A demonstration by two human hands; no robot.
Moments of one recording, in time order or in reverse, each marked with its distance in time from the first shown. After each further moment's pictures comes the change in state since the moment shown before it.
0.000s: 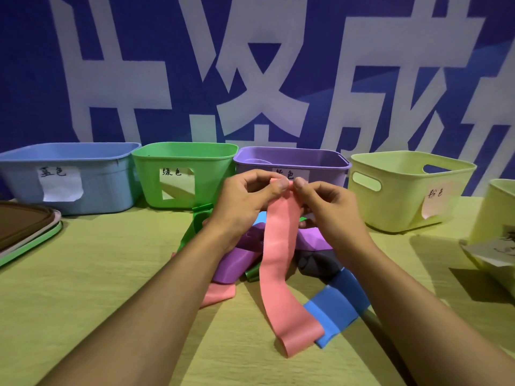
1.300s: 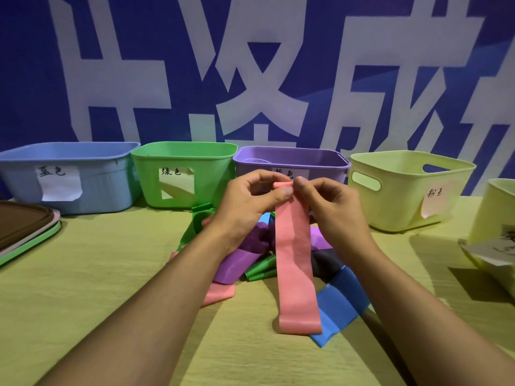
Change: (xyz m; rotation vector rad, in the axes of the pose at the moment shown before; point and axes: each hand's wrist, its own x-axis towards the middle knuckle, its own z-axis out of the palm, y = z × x) left_hand -0.001 -0.004 0.003 -0.031 -0.076 0.000; right_hand 0.002 0.004 -0.004 -0.093 0.015 -0.126
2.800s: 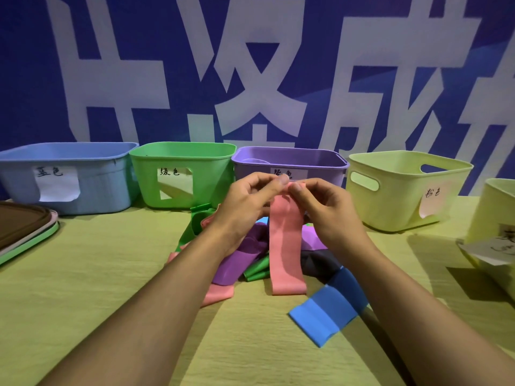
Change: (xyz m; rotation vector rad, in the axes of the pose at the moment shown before) left_hand -0.002 0.004 0.004 0.005 0.028 -0.088; right_hand 0.004 0.011 0.000 0.011 -0.088 -0.026
